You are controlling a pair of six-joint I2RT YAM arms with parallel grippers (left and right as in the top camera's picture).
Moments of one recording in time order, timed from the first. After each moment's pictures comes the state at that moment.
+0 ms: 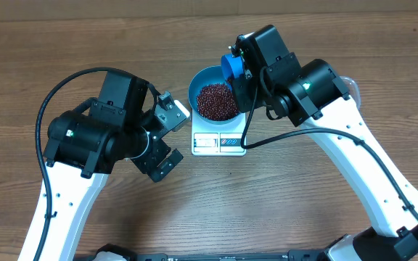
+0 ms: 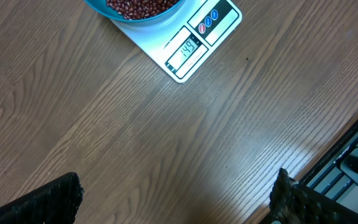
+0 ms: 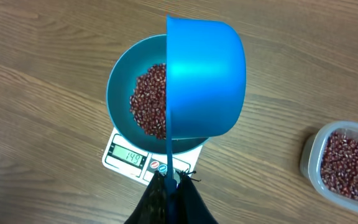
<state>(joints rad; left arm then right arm) -0.34 1.31 1.53 -1.42 0.16 0.47 0.58 1.67 1.83 -1.17 0.09 0.20</state>
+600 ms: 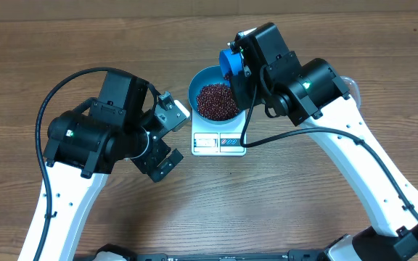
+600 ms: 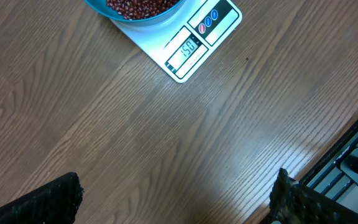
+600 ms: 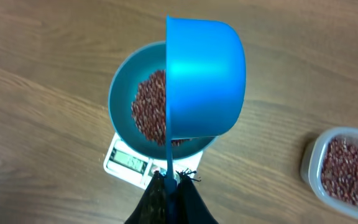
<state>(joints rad) -0.34 1.31 1.53 -1.42 0.16 0.47 0.58 1.67 1.84 -1.16 0.09 0.20</state>
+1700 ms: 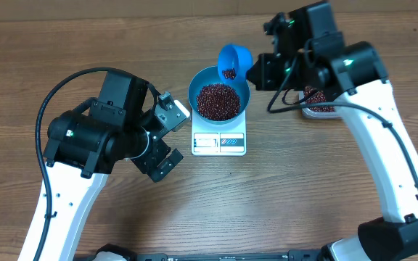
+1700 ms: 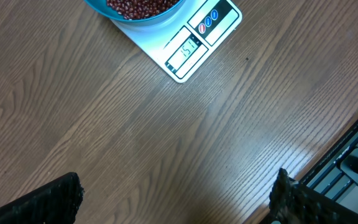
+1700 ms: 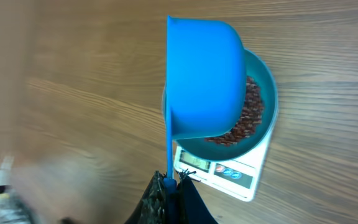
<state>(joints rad) -0.34 1.31 1.53 -1.42 0.16 0.47 0.30 1.68 1.84 -1.12 -0.43 0.30</state>
